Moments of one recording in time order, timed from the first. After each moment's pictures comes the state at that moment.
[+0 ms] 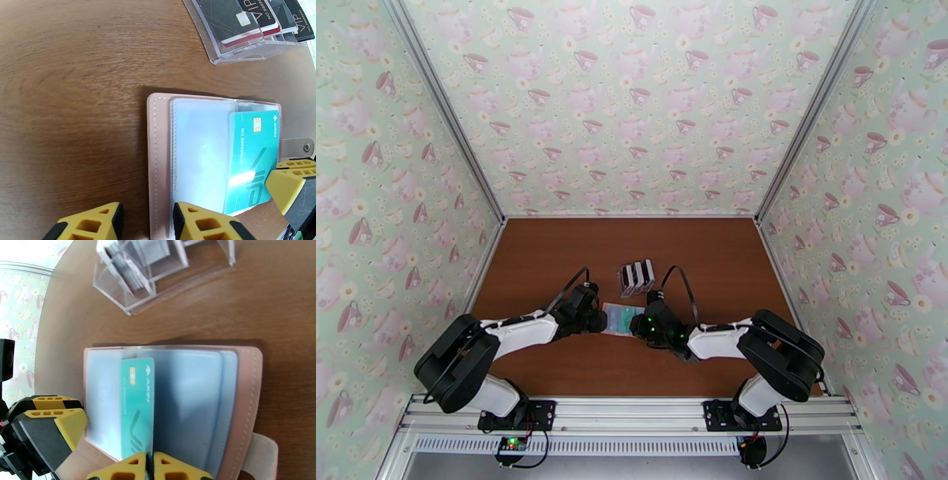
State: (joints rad) left arm -0.62 1.51 0.62 -0.12 0.06 -0.56; right arm 0.88 1.60 0.56 0.35 0.00 1.02
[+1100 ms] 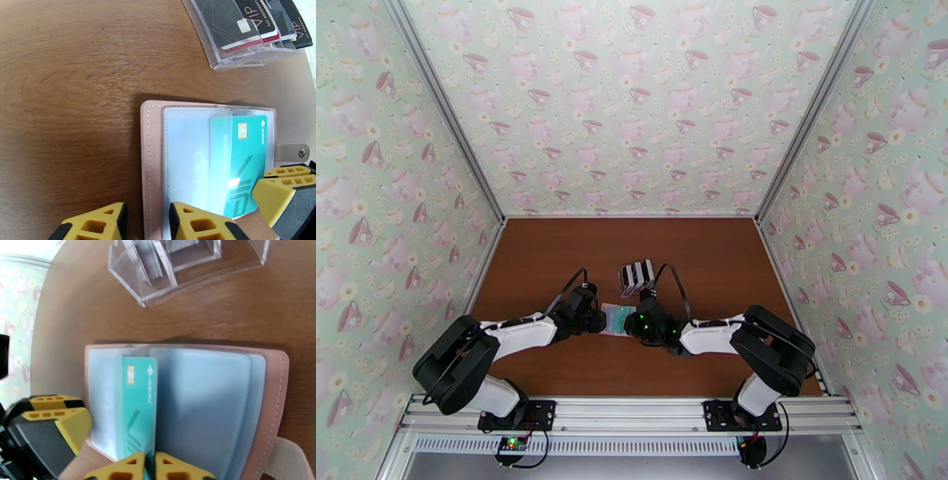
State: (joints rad) left arm -0.63 1.50 0.59 -0.06 0.06 -0.59; right arm 0.91 1.66 0.64 0.25 -0.01 1.00
